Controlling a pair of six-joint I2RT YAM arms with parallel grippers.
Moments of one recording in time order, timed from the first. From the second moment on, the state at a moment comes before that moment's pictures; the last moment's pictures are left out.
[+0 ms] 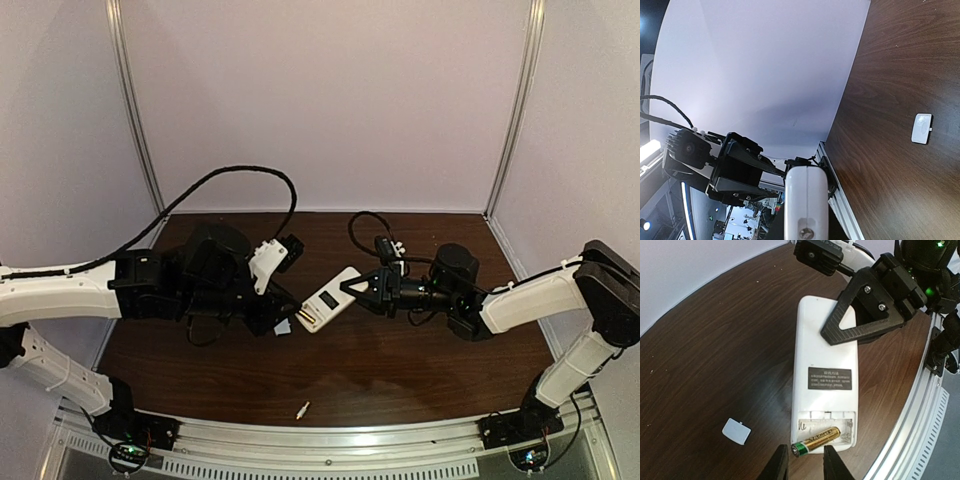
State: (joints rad) left arm -1.16 1.26 1.04 -0.41 -0.15 -0.23; right arm 0.77 1.56 0.61 0.94 -0.62 1.25
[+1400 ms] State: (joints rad) left arm -1.16 1.34 1.04 -0.41 -0.14 -0.19; right arm 0.77 1.56 0.60 0.92 -0.63 1.25
